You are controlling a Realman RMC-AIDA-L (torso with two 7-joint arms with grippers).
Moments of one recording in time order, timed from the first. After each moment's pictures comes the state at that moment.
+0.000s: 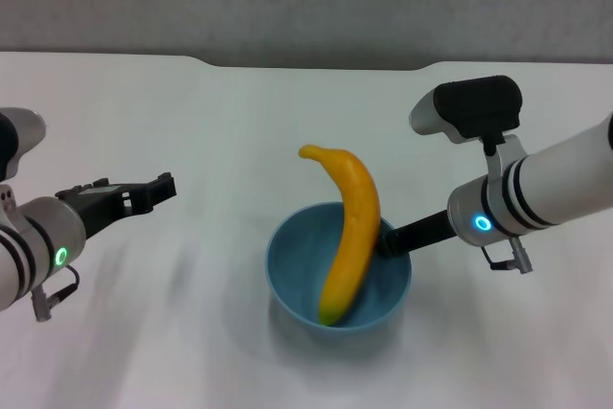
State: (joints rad) left arm -0.13 -2.04 -1.34 -1.38 -0.27 0.40 2.84; right arm 0.88 2.02 1.42 0.57 -2.07 0.78 -0.44
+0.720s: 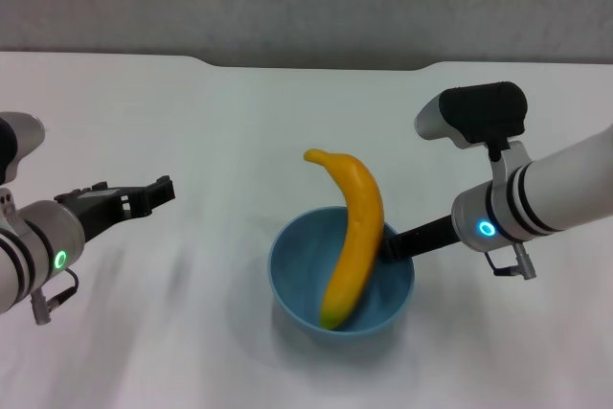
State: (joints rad) left arm -0.13 -2.04 -1.34 -1.37 -0.28 0.39 2.84; right arm 0.86 2.01 1.41 0.57 -2.05 0.78 -0.44
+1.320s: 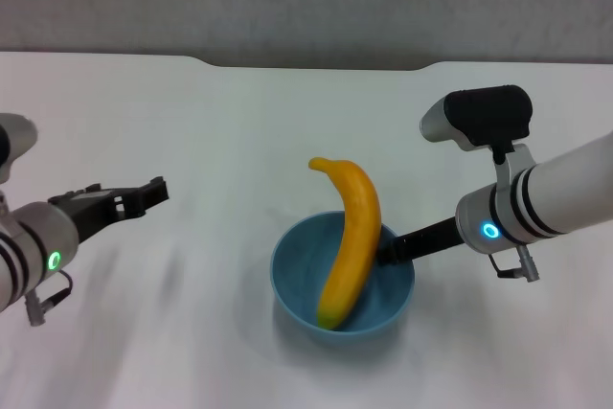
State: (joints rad) left arm -0.13 -2.04 -1.35 -1.37 -0.28 0.39 2.84; right arm 0.86 2.01 1.41 0.56 -2.05 0.77 -0.44
